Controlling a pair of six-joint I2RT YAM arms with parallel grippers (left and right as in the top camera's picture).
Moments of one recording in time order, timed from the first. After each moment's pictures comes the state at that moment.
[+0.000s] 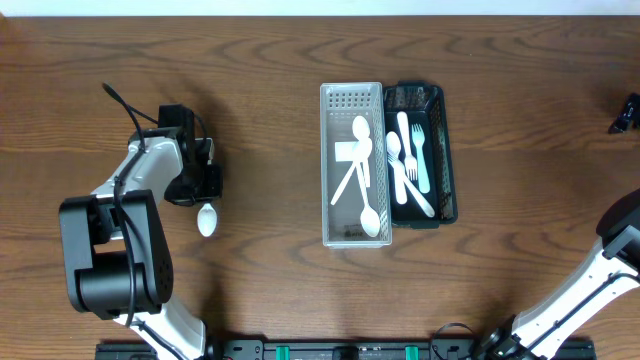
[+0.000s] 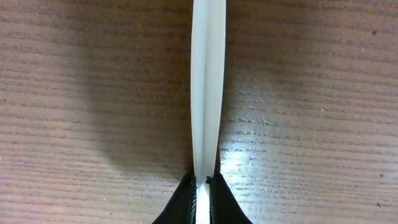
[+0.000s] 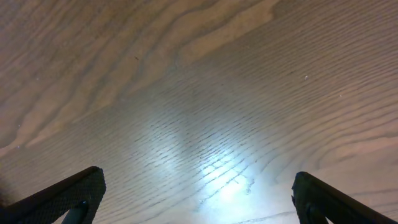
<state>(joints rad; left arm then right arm) 0.09 1.86 1.10 -0.80 0.04 0.03 -0.66 2.29 2.29 -1.45 -0.06 -0.12</state>
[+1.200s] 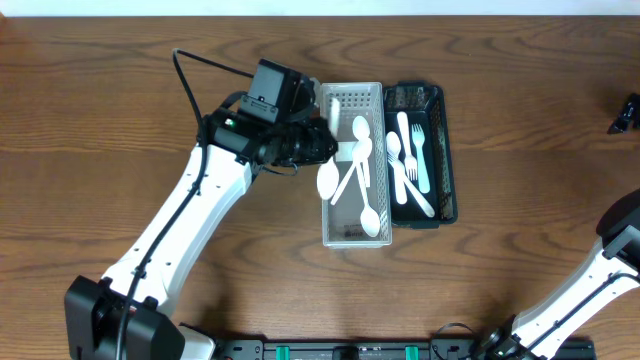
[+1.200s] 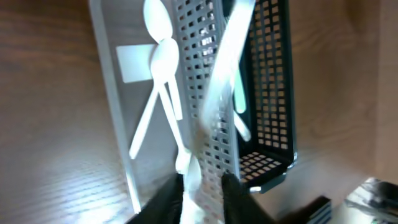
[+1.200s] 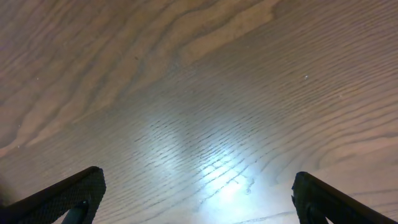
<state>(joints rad) -0.43 1.59 1.38 -0.81 0.42 -0.49 -0.66 2.29 2.29 -1.45 -0.06 -0.12</state>
